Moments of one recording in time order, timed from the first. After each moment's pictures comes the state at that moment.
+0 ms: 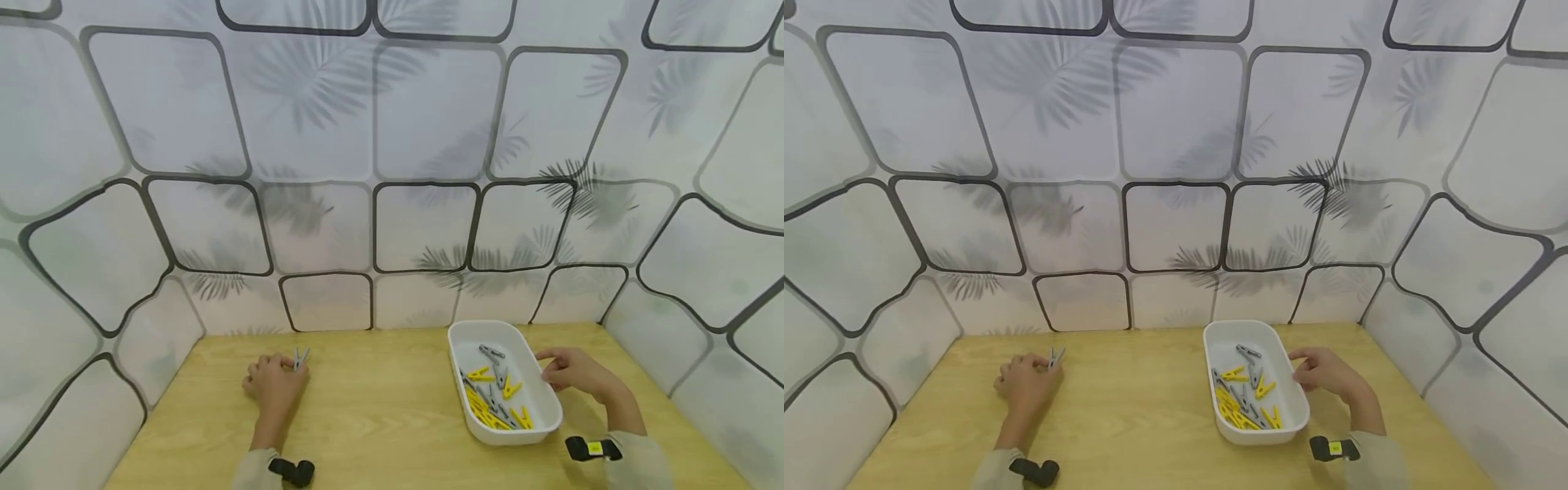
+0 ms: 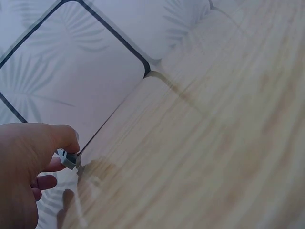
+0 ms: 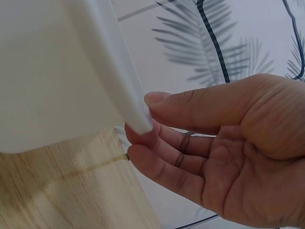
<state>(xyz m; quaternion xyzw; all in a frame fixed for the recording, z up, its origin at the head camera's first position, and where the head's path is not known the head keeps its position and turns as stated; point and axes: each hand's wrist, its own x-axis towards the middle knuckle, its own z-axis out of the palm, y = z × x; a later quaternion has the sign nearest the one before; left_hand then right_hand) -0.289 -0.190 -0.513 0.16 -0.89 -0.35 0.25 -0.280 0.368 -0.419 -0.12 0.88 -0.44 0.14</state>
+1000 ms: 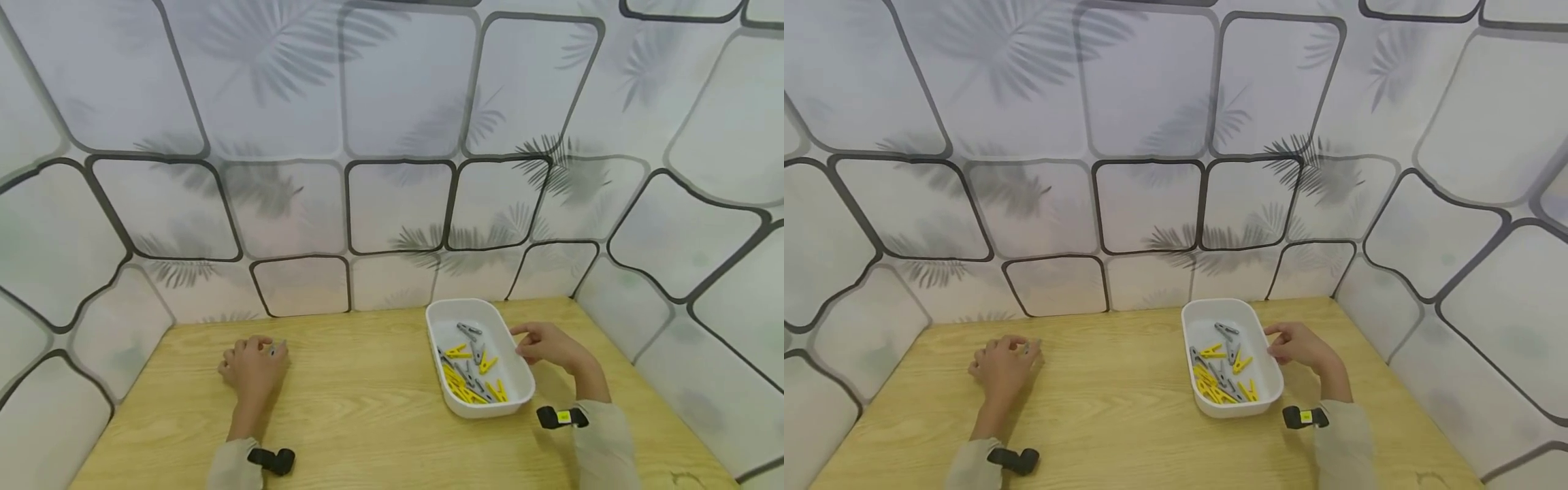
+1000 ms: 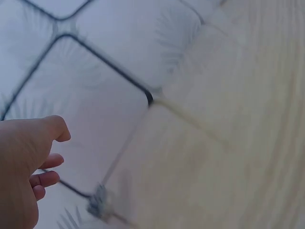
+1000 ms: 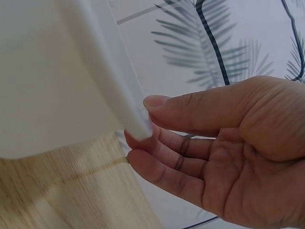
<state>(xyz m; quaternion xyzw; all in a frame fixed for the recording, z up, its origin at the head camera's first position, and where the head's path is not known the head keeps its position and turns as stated) -0.286 -0.183 -0.493 0.11 -0.90 -0.35 0.25 -0.281 0.361 -0.413 -0.09 0.89 -0.43 0.13</state>
